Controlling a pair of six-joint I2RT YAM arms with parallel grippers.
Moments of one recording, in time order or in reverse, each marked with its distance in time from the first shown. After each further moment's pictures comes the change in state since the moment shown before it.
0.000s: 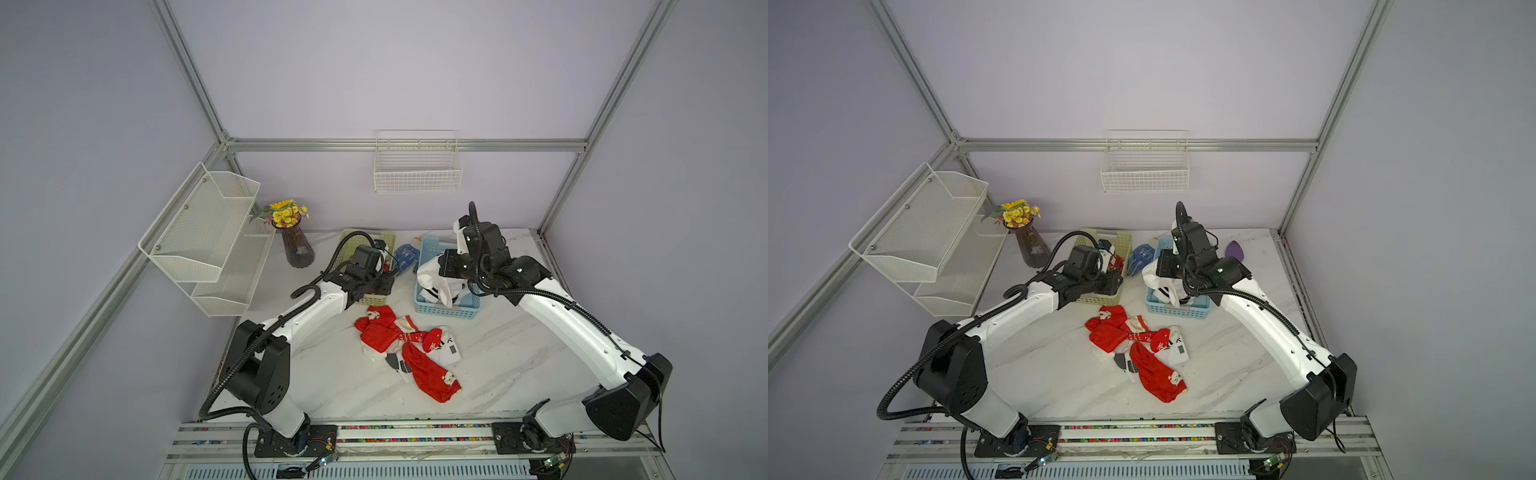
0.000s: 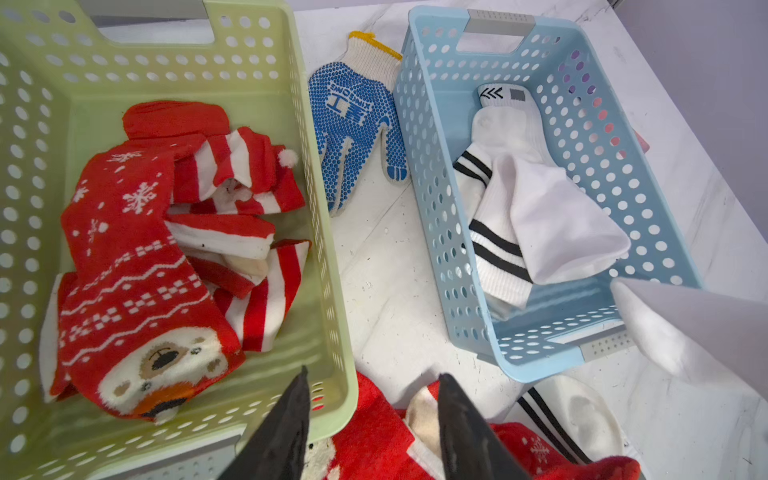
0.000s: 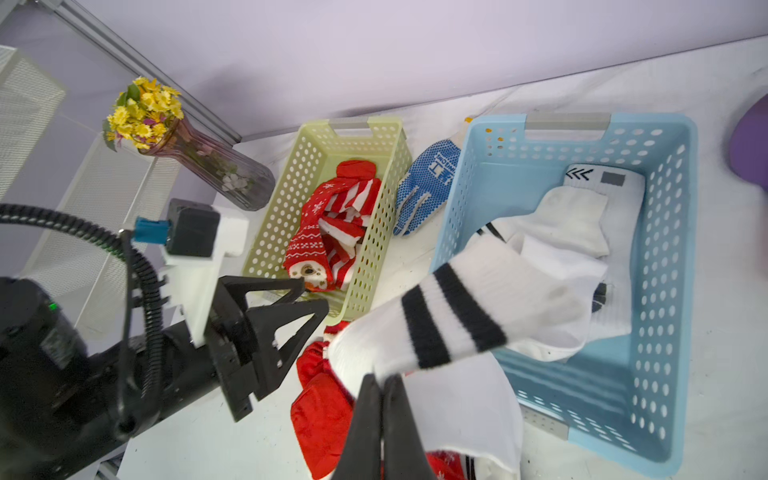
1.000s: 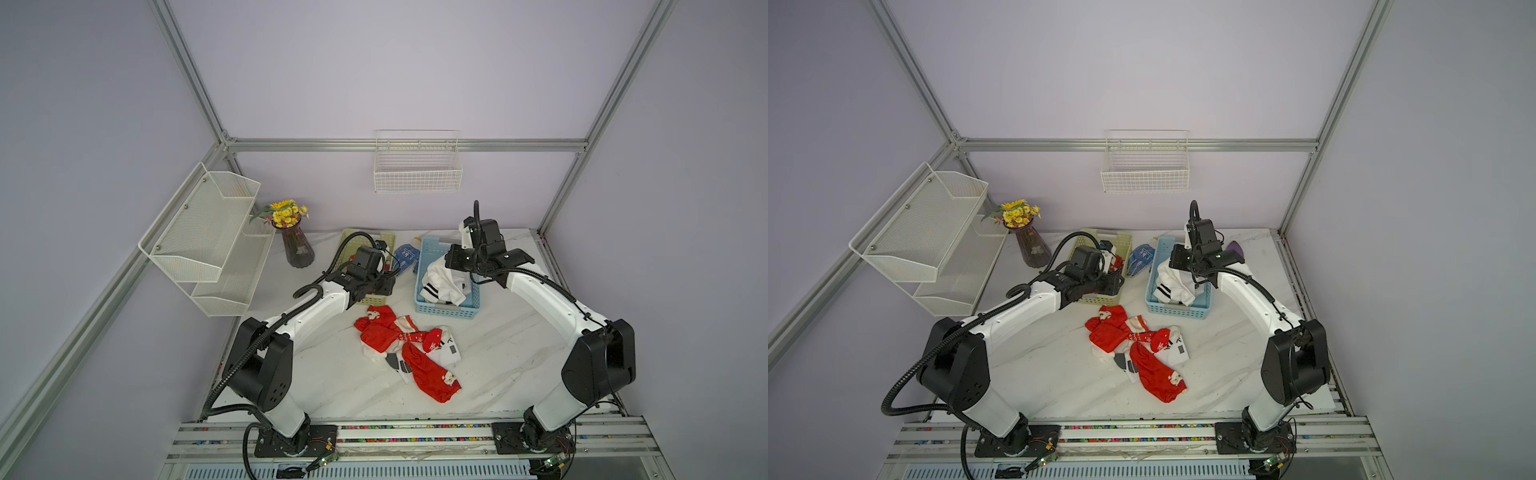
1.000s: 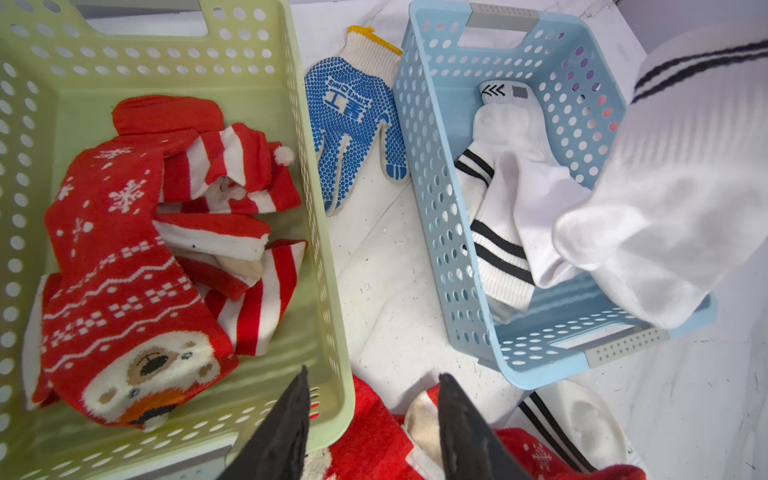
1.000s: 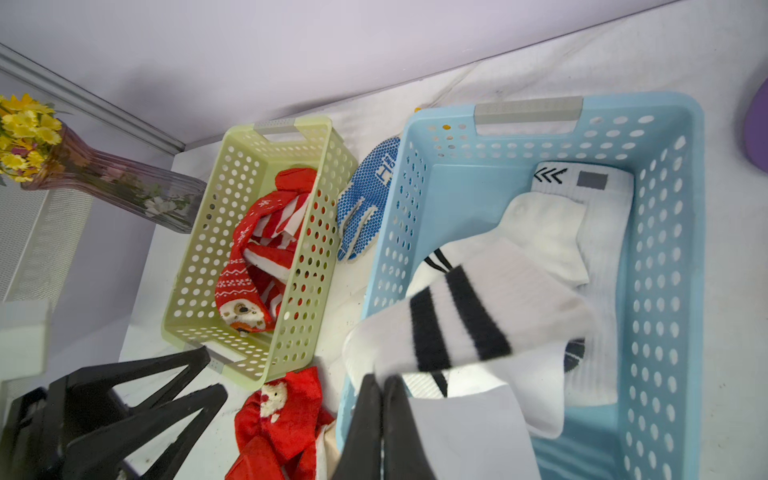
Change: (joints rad) left arm -0.005 0.025 0.000 0.012 0.000 -0.007; right arm -0.198 0.195 -0.068 0.198 -0.168 -0.053
